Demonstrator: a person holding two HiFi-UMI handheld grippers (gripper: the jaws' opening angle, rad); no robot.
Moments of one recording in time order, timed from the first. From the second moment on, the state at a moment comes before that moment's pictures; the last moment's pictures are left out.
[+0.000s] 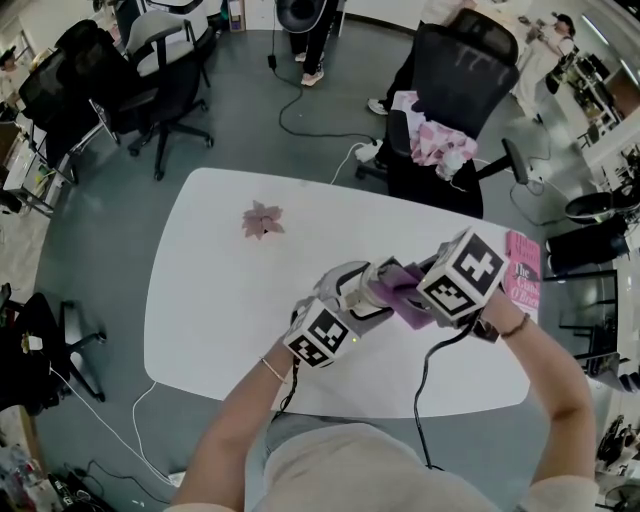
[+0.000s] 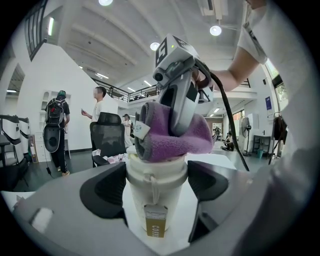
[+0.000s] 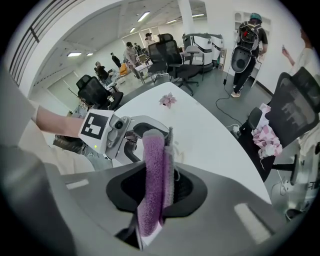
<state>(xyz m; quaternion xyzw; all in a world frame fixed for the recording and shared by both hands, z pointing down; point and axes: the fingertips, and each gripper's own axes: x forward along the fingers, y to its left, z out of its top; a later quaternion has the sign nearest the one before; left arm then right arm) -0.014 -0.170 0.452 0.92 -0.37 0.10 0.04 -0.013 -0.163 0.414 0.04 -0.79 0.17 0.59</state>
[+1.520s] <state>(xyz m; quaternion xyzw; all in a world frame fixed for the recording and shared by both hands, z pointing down) -0.015 -0.170 0.451 0.92 -0.37 0.10 0.05 -0.031 -0.159 0.393 0.02 -0.80 0.12 0.59</state>
